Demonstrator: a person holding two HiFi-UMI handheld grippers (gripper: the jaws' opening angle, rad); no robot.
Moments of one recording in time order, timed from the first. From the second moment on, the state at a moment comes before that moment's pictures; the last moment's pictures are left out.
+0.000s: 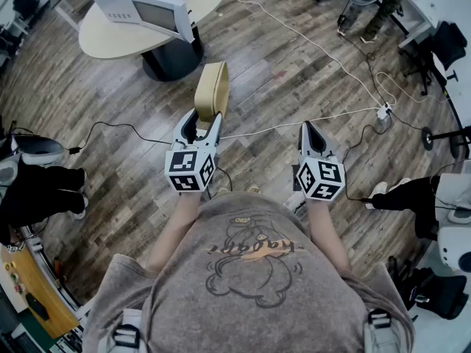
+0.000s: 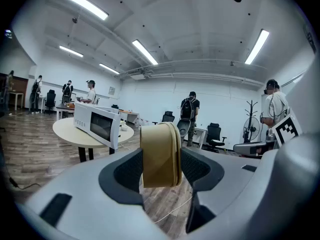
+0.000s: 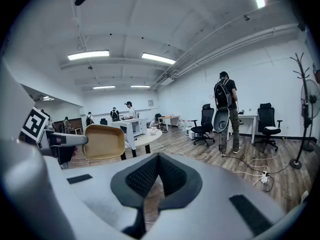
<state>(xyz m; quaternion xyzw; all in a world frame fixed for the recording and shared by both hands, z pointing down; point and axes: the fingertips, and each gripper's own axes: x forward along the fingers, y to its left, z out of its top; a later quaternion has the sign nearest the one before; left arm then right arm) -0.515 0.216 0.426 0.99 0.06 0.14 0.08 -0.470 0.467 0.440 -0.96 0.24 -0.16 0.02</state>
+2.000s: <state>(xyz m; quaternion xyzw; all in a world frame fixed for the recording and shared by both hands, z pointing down) -0.284 0.191 0.435 0.98 0.08 0.13 0.09 -0.243 0.406 0.441 -0.94 0.30 -0.15 0.04</state>
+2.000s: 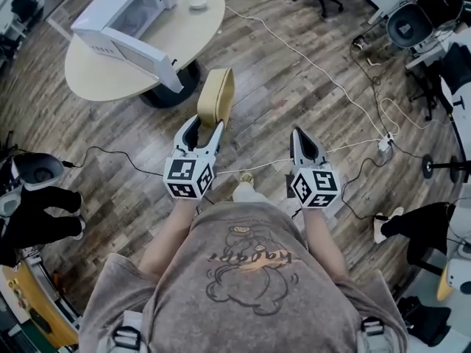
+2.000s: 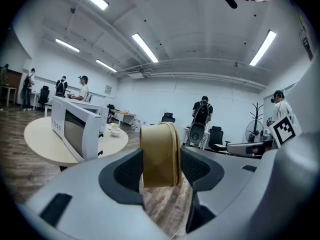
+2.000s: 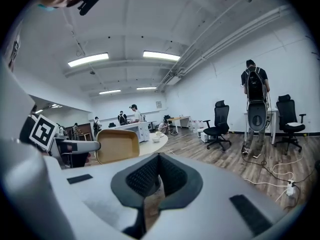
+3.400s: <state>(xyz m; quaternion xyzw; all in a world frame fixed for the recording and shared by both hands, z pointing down) -0.004 0.124 0.448 0.99 -0.01 0.11 0.12 0.047 0.338 0.452 -0.92 0.37 -0.17 0.03</state>
